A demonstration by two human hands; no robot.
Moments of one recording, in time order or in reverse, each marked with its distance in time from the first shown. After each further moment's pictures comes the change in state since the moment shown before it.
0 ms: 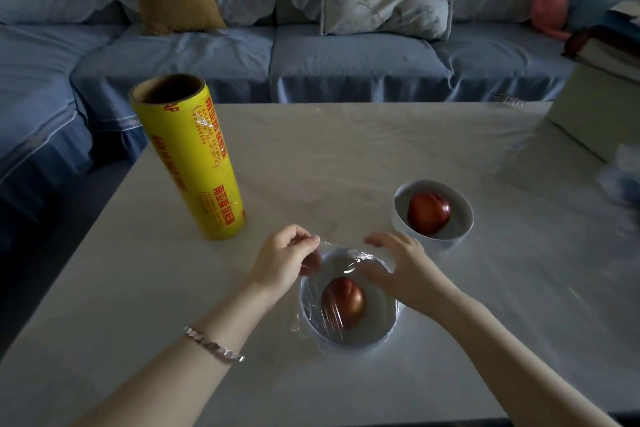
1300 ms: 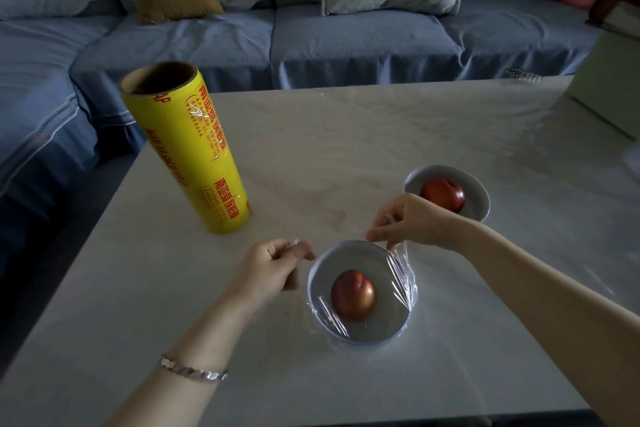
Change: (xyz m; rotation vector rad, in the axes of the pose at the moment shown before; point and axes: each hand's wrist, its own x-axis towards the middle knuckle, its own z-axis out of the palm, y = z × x) left_hand -0.013 -0.015 -0.025 0.043 -0.017 -0.019; right_hand 0.062 0.007 -0.027 0.258 -0.342 -0.040
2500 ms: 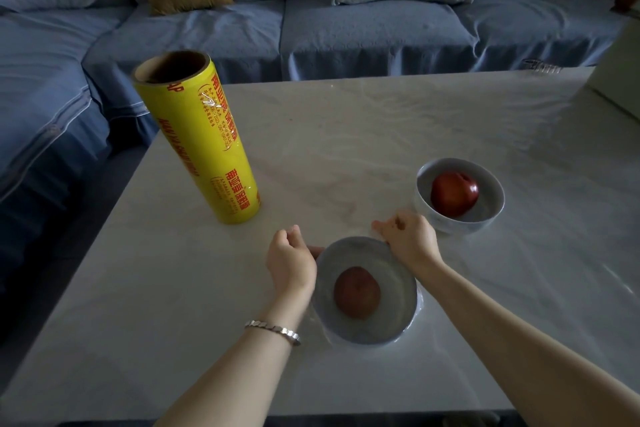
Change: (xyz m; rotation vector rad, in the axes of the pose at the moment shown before) left_hand 0.018 -0.013 0.040 0.183 0.618 -0.114; right_hand 0.014 0.032 0.062 0.131 0.609 0.265
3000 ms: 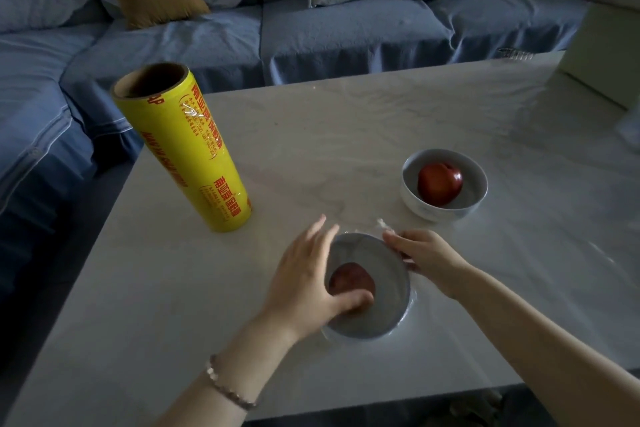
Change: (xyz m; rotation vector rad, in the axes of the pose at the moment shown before) left_hand -0.027 0.002 -0.040 0.475 -0.628 0.807; right_hand -0.029 0.015 -0.031 0.367 -0.330 0.205
